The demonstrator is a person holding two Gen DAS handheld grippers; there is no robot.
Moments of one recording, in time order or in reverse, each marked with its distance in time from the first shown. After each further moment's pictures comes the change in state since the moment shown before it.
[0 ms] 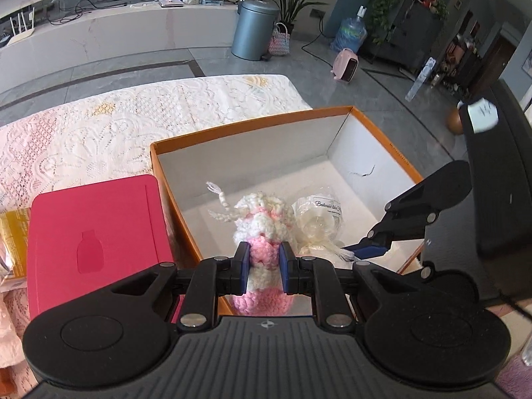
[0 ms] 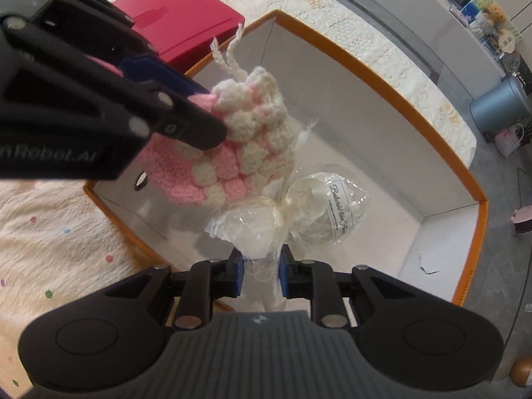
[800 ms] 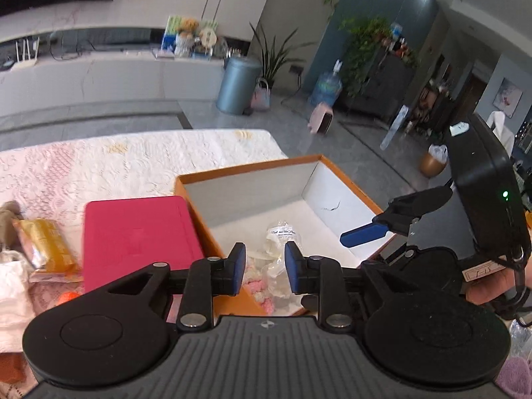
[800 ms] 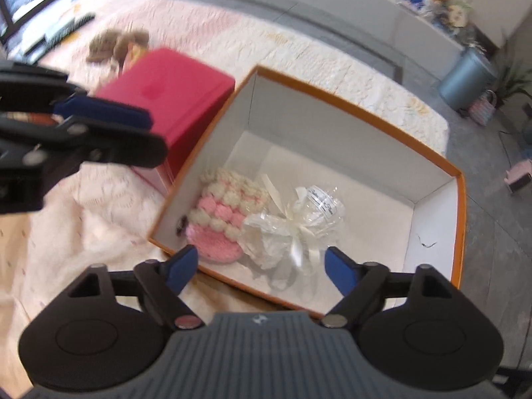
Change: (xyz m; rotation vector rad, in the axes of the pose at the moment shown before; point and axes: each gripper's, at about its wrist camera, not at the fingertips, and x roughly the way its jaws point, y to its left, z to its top) left arm -0.094 0.013 -0.037 0.003 -0.232 -0.076; right arm -0.060 0.038 -0.015 0.244 -0.186 -0.039
